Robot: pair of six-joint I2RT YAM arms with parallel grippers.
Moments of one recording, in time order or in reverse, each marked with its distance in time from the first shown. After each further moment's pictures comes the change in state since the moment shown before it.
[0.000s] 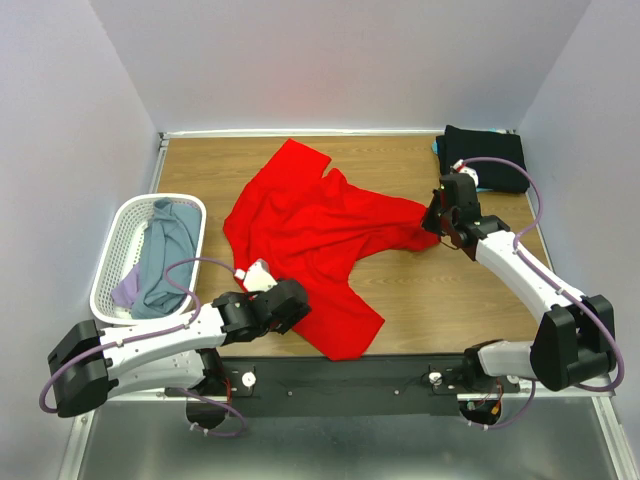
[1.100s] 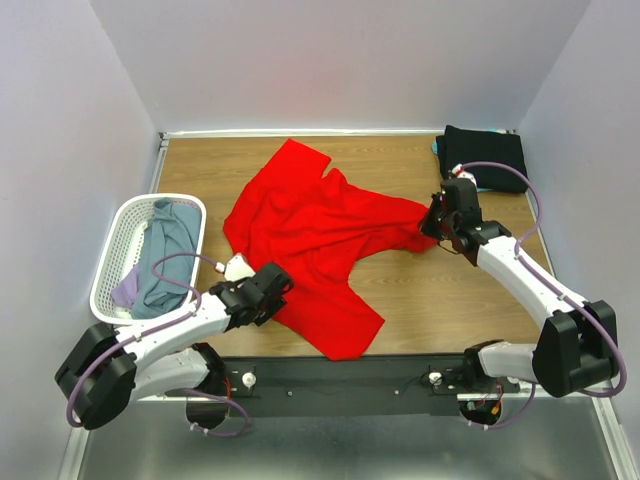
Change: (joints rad) left arm 0.293 0.061 -0.061 -0.048 -0.002 0.194; right arm 0.000 -0.032 -0.042 0.018 -0.058 0.000
